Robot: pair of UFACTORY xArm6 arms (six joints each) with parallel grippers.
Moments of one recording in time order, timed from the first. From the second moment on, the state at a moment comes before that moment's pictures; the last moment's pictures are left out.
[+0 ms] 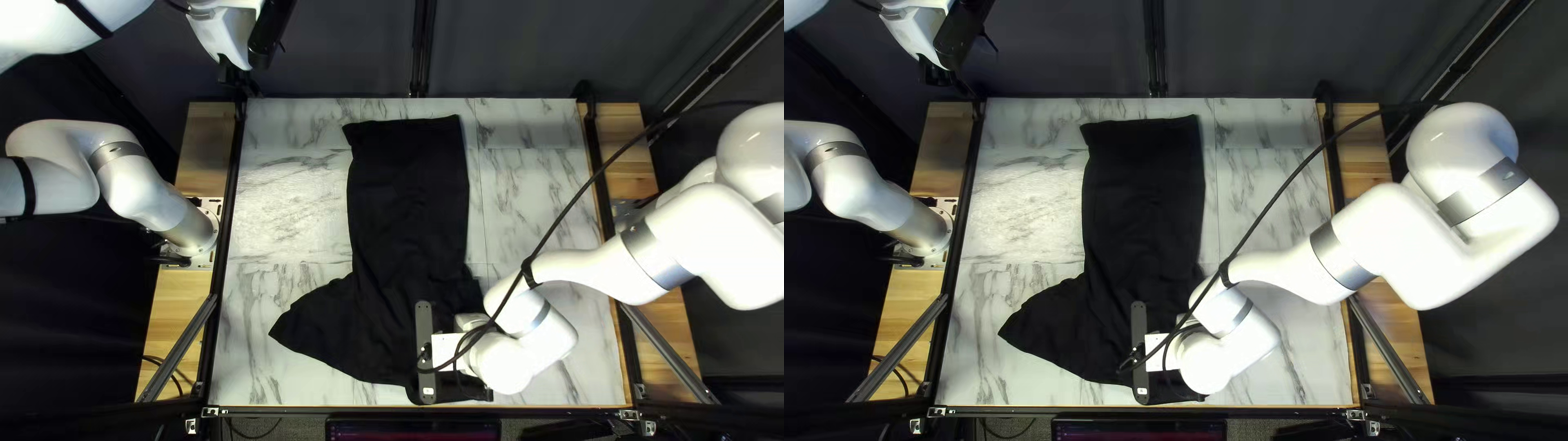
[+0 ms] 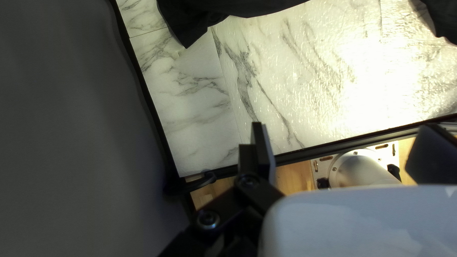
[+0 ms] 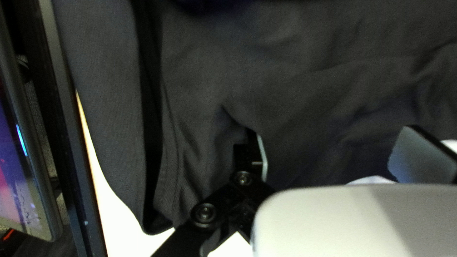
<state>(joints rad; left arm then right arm) 0.64 -0.69 -1.02 -0.14 1.57 0.87 0.59 0.43 -1.27 -0.35 0.93 0.71</state>
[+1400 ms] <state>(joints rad) 0.64 -0.69 -1.02 -0.14 1.57 0.87 0.62 0.50 -1.40 -0.40 1.03 0.71</state>
